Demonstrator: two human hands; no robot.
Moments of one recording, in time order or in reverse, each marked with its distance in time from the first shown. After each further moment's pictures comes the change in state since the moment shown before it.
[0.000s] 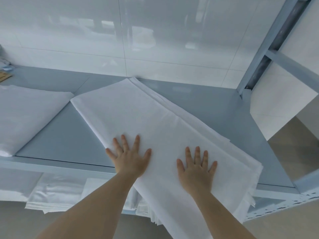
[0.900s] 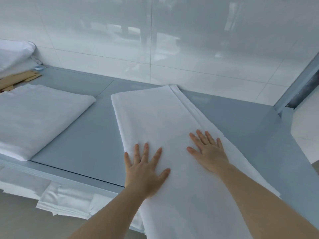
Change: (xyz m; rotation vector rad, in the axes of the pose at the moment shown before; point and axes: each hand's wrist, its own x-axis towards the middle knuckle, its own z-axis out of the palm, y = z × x) left_hand 0.033 -0.024 0.003 0.063 0.026 0.203; right_hand 0.162 -0.041 -0.030 -0.089 -0.097 -0.456
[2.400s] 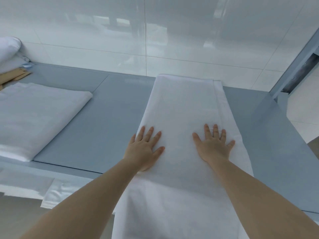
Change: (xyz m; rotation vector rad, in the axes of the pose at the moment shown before) left_hand 0.044 -0.043 -0.012 -0.038 -0.076 0.238; right_hand -0.011 -0.032 0.021 0.126 0.090 0.488
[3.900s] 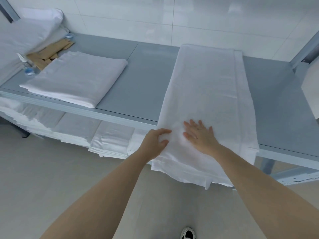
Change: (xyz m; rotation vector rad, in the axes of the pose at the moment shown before) left_hand -0.208 0.012 -0.030 -0.774 0.001 -0.210; right_hand -0.202 -0.030 -0.023 0.064 -0.355 -0.536
